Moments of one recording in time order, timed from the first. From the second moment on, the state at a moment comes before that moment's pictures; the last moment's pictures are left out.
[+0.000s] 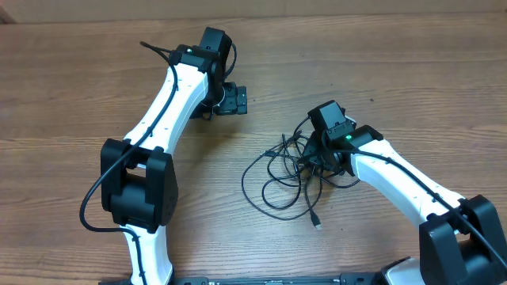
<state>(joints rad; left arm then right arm) -0.30 2.08 1.79 -1.13 0.05 -0.36 0.43 1.61 0.99 -0.64 0.04 0.89</state>
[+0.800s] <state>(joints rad) -0.30 2.08 1.79 -1.13 0.05 -0.36 0.43 1.57 2.07 -0.83 -0.10 0.53</state>
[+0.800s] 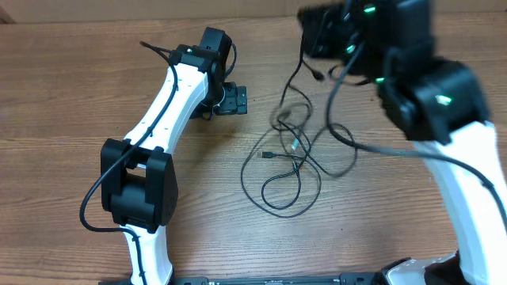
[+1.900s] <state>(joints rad) -0.30 2.08 1.79 -1.13 0.05 -0.36 0.42 1.56 2.21 -0.22 -0.07 0.59</state>
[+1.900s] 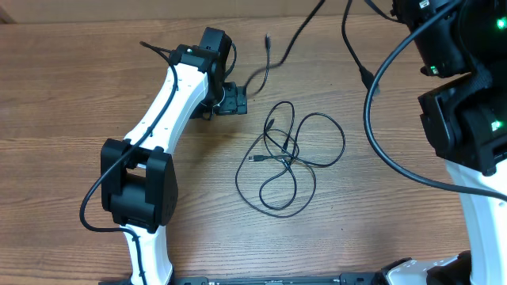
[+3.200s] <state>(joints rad) -0.30 2.08 1.79 -1.13 0.05 -0.36 0.05 2.02 2.21 -0.30 -0.14 0.44</state>
